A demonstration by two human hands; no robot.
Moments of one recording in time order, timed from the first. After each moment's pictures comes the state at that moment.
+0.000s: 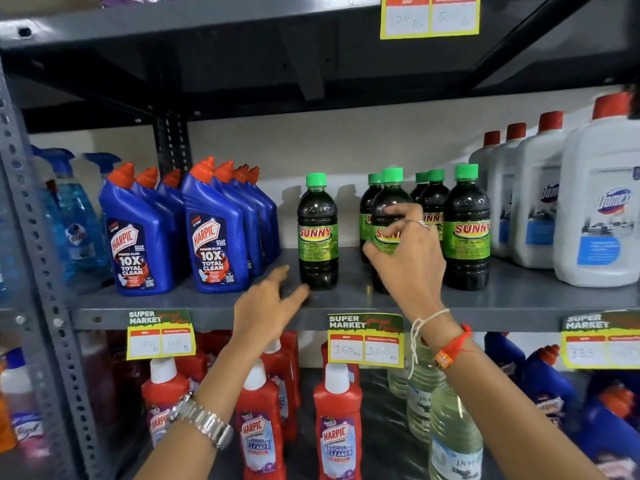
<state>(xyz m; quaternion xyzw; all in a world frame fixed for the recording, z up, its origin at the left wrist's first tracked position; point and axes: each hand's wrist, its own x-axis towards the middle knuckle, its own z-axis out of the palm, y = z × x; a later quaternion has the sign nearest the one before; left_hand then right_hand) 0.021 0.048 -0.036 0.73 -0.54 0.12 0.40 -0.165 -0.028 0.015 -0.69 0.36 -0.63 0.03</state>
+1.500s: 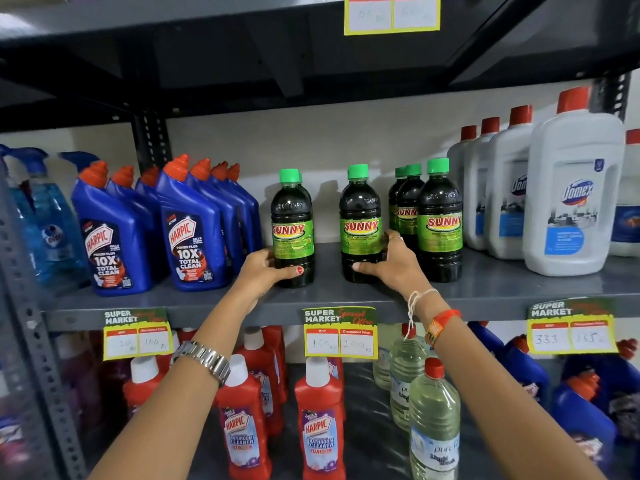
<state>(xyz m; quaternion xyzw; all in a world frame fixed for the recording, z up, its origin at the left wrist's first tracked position) 0.020 0.009 -0.004 0.63 -0.50 -0.20 0.56 -0.184 -0.097 -0.009 -0.74 0.39 -0.46 0.30</state>
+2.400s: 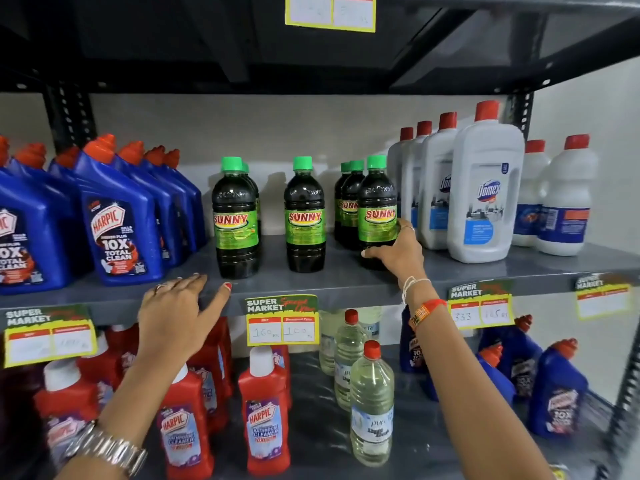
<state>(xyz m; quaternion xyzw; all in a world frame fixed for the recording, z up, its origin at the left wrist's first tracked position) 0.006 0.060 -0.057 0.78 -0.51 0.26 0.26 -0.266 -0.105 -0.006 -0.63 0.52 -0.52 0.25</state>
